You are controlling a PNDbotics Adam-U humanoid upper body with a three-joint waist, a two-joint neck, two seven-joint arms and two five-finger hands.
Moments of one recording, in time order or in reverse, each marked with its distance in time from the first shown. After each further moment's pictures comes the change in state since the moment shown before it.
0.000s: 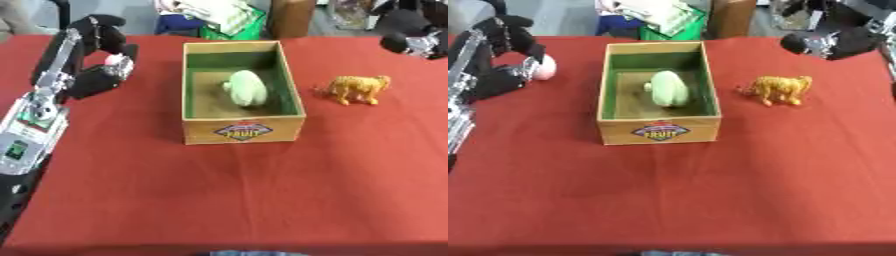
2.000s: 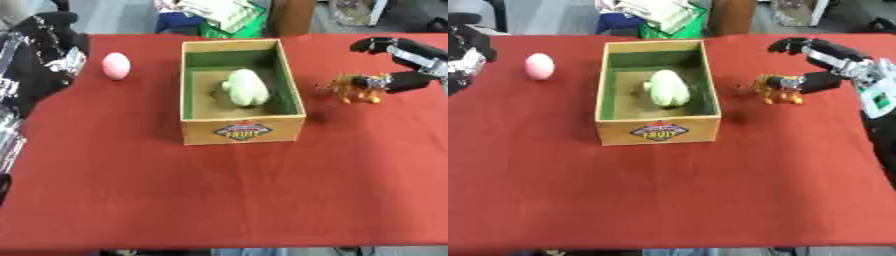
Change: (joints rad) left arm 0.067 0.031 0.043 -0.099 0.232 0.076 0.009; right arm -0.063 0.067 -0.102 0.400 0.622 -0.194 -0.194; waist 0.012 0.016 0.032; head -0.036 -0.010
